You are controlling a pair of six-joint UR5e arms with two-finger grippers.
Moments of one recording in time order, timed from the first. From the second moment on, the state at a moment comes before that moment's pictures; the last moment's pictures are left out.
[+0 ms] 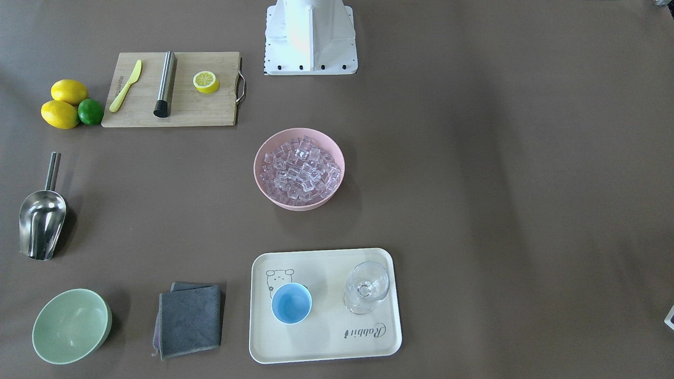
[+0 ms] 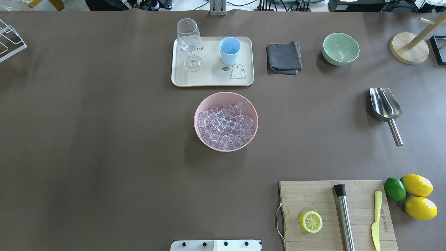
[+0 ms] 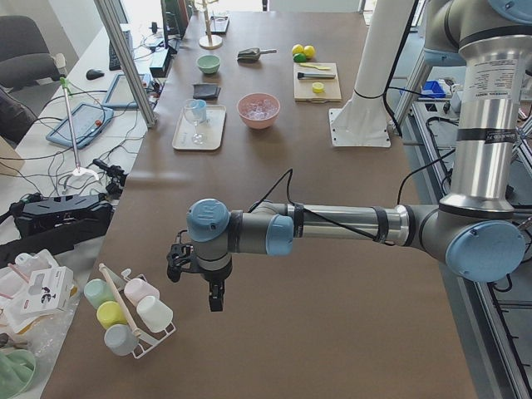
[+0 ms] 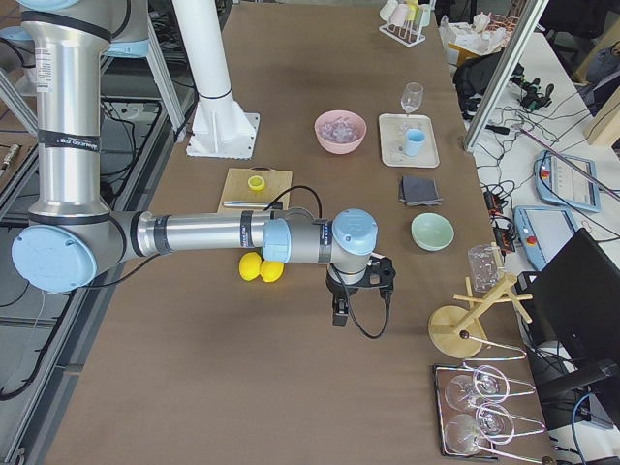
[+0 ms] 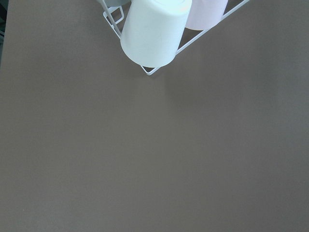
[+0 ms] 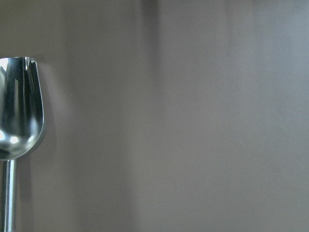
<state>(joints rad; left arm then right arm) -1.61 -1.60 -1.57 -1.60 -2.28 -0.09 1.52 -1.64 1.72 -1.64 2.33 0.06</state>
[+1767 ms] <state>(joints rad) -1.27 -1.57 -1.82 -1.77 -2.28 0.05 1.52 -1.61 1.75 -1.64 2.33 0.06</state>
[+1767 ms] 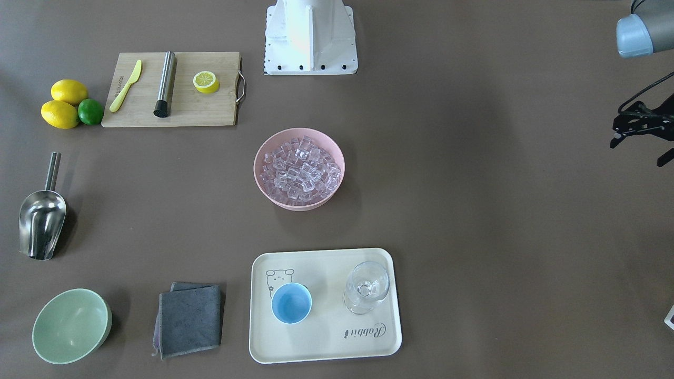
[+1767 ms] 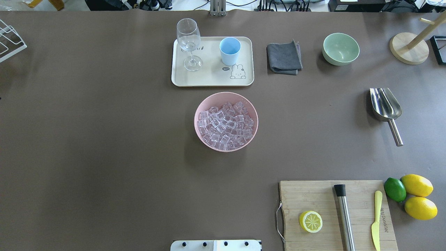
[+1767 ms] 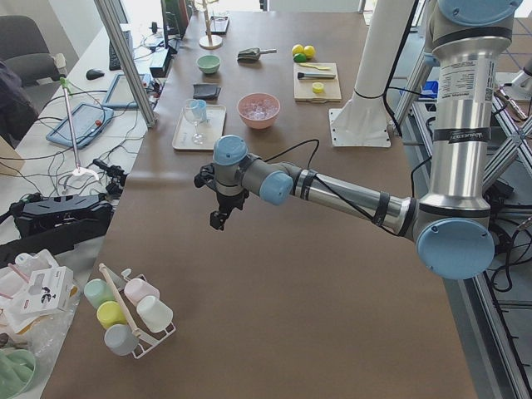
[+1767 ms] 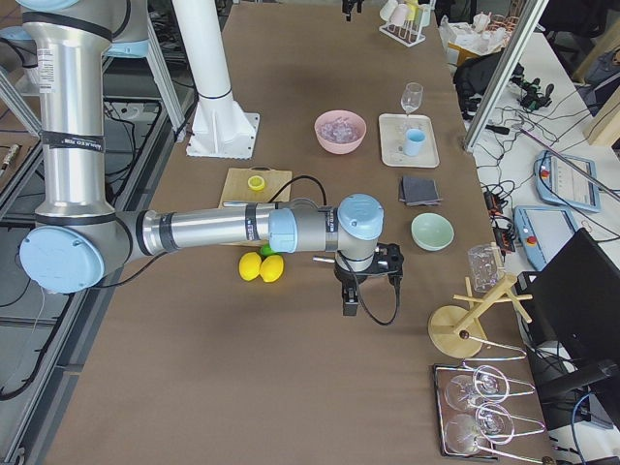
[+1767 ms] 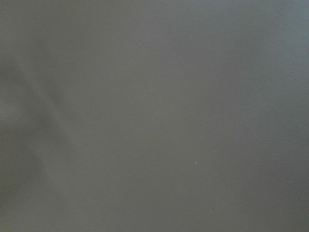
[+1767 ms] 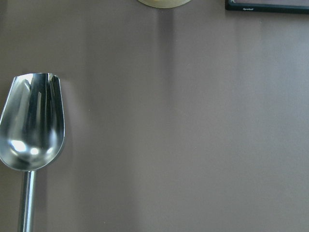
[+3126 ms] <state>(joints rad) -0.69 -1.82 -1.80 -1.93 -2.06 0.08 1.31 -1.56 1.91 -1.55 2.32 0.22</state>
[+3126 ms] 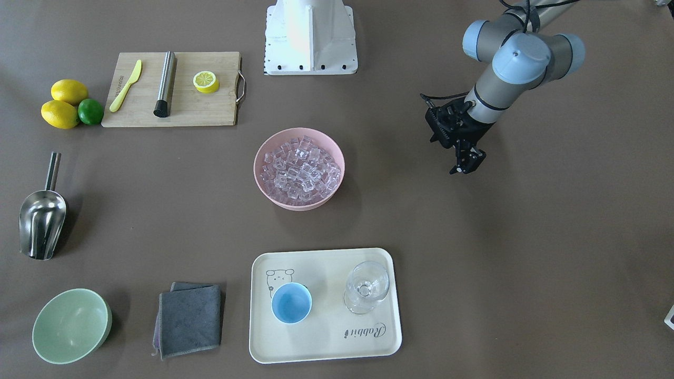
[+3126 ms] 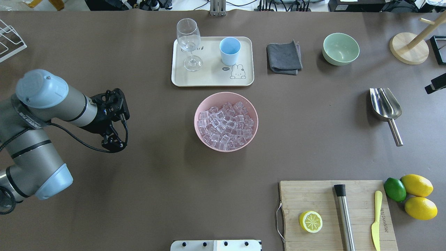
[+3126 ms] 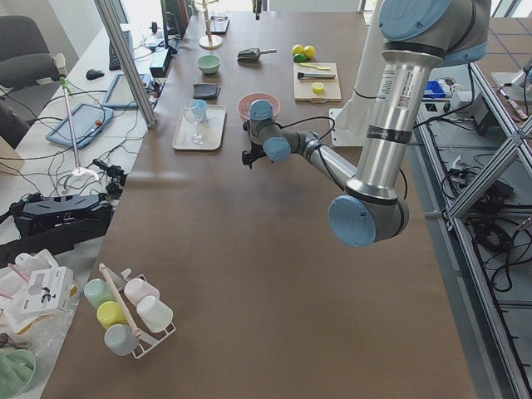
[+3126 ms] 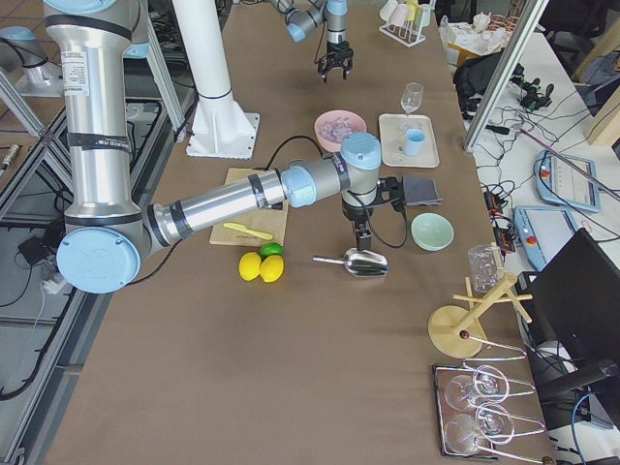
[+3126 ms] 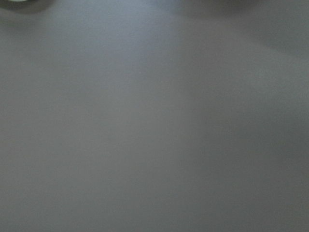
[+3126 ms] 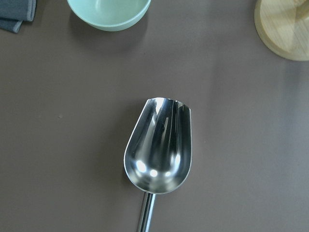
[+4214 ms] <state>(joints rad) -0.60 -1.94 -1.58 -2.30 -2.01 0.08 1.14 -1.62 1.75 -1.36 2.30 0.54</state>
